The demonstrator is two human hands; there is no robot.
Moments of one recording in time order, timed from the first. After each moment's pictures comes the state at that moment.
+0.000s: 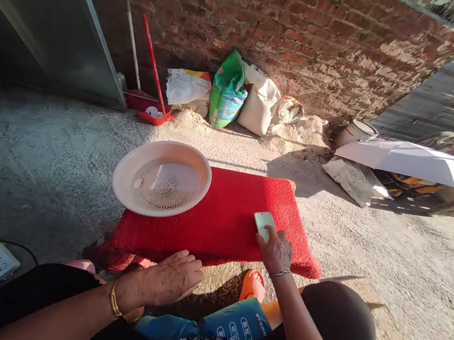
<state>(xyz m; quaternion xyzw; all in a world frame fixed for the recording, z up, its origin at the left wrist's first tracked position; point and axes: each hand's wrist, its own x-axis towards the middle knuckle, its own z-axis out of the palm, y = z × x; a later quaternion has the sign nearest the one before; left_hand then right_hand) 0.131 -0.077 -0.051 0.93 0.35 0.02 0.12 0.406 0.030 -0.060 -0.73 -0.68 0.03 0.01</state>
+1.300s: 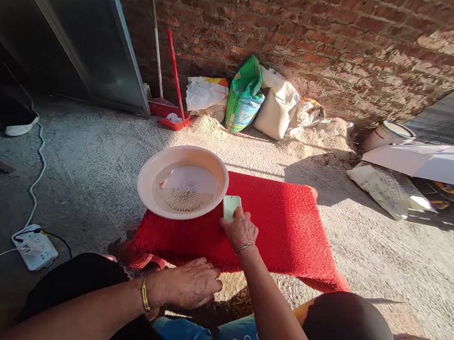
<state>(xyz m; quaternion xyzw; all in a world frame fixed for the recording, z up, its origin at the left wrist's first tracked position) 0.135 -0.070 -0.052 0.93 0.33 -0.02 0.14 0.260 0.059 -0.055 -0.68 -0.71 0.16 0.02</state>
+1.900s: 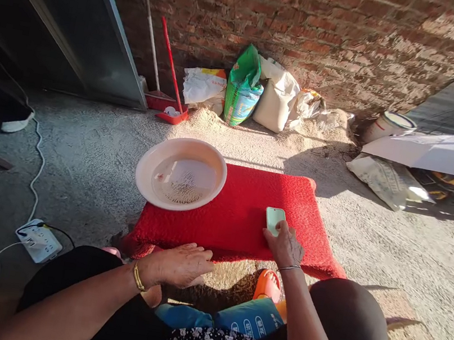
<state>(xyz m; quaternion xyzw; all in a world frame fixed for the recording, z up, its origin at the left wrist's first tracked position) 0.117 -0.064 -0.023 0.90 0.36 -0.05 0.24 0.386 0.038 -0.060 -0.78 -0.62 0.12 0.00</state>
